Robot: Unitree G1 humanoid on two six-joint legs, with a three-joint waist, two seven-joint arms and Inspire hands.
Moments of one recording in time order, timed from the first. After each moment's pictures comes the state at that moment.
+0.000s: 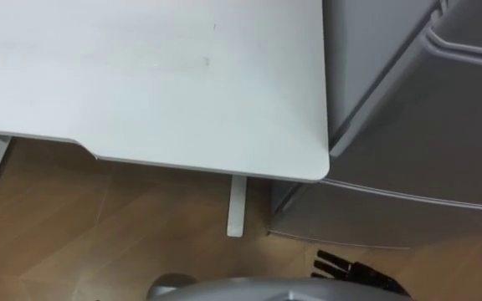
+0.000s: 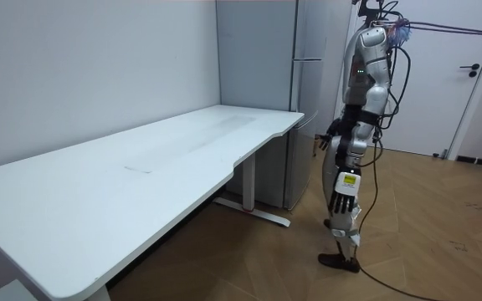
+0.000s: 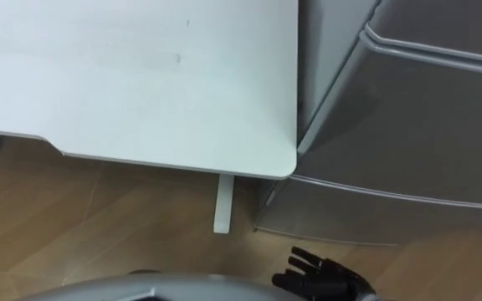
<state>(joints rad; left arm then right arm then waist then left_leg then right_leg) 0.30 0.26 0.04 1.01 -0.11 0.15 0.03 0.21 -0.37 0.09 1.10 0.47 0.10 0.70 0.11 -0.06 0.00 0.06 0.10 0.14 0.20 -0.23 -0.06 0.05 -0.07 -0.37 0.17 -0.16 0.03</state>
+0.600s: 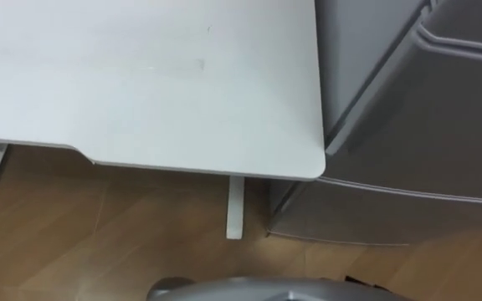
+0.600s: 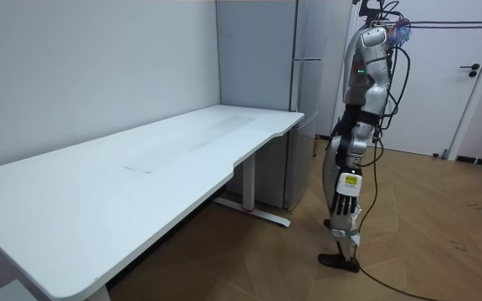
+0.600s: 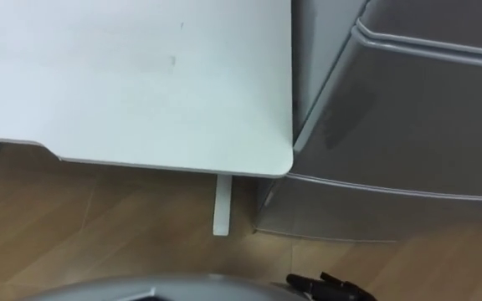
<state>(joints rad) 0.29 0.23 0.10 1.05 -0.11 0.16 0.06 0.15 -0.32 -0.02 1.30 0.46 0.13 0.45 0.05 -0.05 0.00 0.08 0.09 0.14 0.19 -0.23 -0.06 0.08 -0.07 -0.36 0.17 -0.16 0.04</state>
